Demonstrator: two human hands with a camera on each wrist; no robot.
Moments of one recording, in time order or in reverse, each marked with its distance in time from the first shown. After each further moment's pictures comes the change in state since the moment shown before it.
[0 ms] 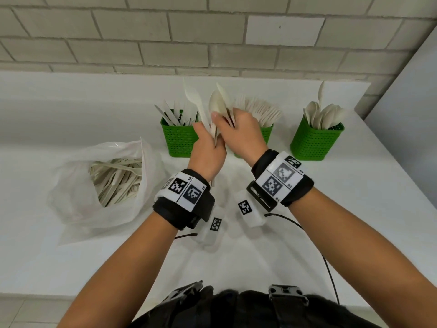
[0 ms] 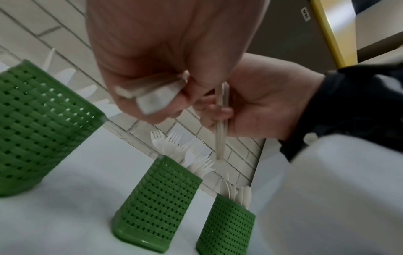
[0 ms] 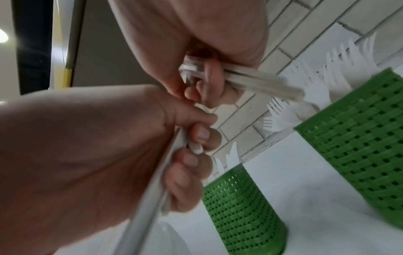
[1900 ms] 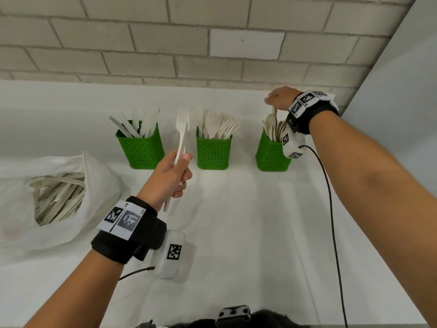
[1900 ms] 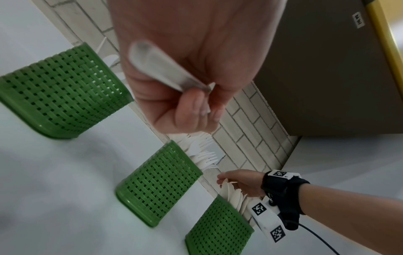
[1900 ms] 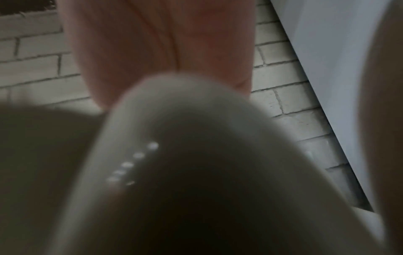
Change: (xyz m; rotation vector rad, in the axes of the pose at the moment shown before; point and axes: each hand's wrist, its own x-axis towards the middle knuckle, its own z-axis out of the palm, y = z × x) left_hand -0.017 0.007 0.021 -0.320 -0.194 -0.245; right_hand 0.140 0.116 -0.186 -0.799 -0.270 0.341
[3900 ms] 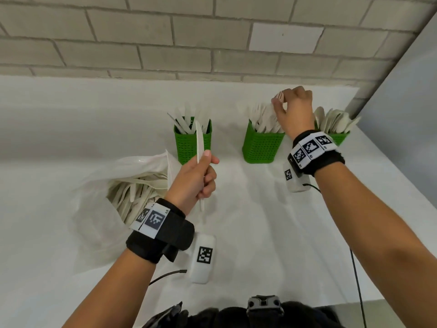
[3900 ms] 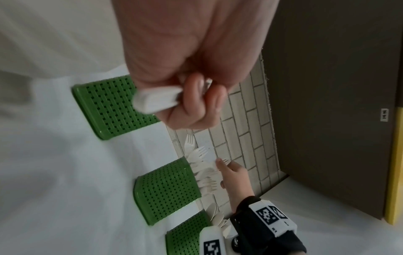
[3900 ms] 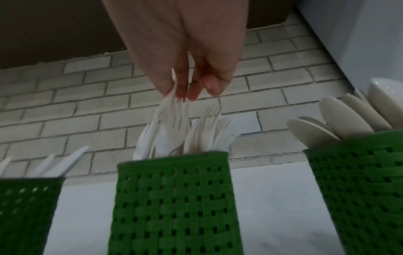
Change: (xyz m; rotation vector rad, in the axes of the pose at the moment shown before) left_hand 0.006 -0.031 -0.109 -0.329 -0.179 -0.076; right_hand -0.069 -0.127 0.087 0.086 0.622 -0.094
